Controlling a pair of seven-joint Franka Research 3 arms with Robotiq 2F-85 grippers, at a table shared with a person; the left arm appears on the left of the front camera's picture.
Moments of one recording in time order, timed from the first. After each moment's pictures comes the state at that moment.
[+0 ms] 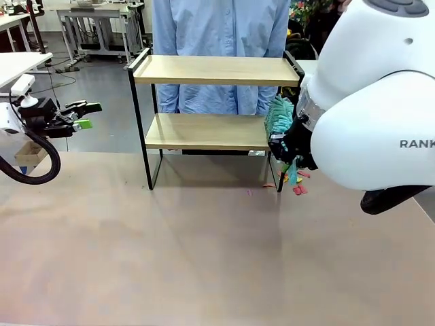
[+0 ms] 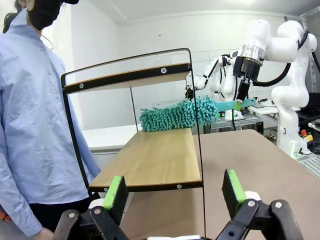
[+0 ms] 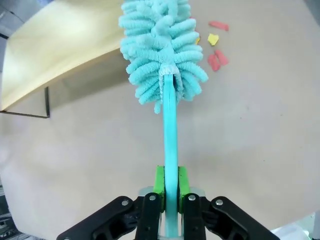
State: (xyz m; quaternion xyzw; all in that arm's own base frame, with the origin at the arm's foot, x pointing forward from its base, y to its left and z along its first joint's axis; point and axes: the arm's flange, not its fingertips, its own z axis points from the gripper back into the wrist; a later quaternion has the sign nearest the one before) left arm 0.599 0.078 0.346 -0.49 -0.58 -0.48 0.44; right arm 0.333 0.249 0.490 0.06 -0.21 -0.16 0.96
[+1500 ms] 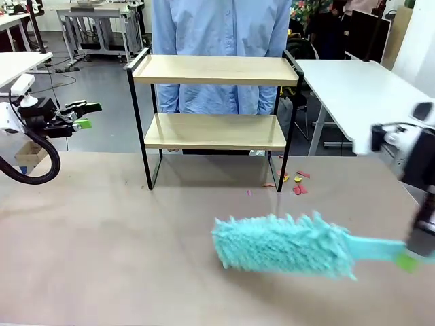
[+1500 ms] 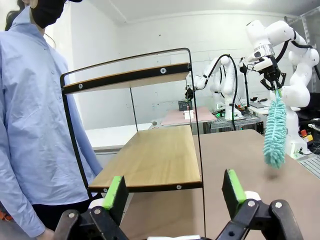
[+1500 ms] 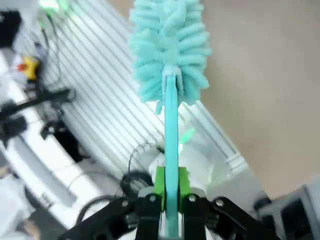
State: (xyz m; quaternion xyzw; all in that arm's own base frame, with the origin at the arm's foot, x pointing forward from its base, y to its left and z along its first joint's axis) left arm 0.599 0.078 0.346 -0.49 -0.58 -0.48 0.44; right arm 0.190 0.117 0.518 0.10 0.06 0.38 0.92
